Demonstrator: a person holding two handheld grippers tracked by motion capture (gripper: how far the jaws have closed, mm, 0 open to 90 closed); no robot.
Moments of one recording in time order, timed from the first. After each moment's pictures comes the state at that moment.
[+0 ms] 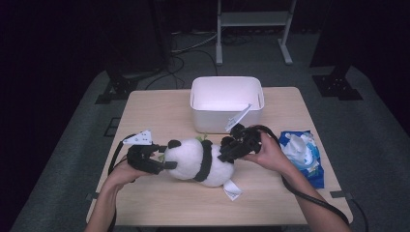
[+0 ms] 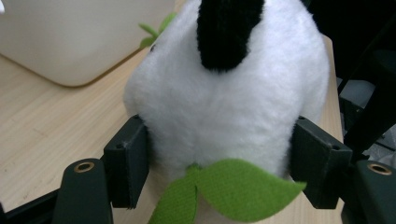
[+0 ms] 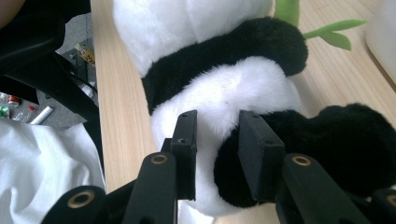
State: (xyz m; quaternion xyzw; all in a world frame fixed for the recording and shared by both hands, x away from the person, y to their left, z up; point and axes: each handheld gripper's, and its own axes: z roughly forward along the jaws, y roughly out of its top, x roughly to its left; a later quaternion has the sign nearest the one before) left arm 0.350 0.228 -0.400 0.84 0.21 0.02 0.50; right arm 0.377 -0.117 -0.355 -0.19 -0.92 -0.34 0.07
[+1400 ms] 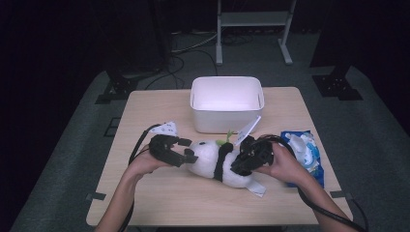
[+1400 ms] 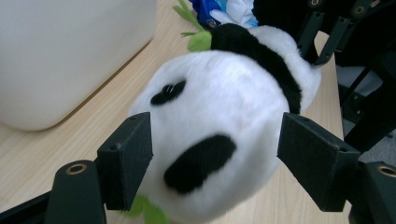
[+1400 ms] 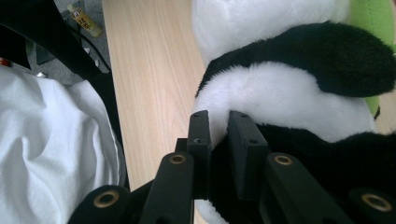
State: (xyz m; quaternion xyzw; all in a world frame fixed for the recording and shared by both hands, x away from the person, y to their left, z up) left arm 0.368 0.156 -0.376 0.87 0.18 0.01 0.46; right arm 0.340 -0.139 -0.353 -0.18 -0.94 -0.29 0.06
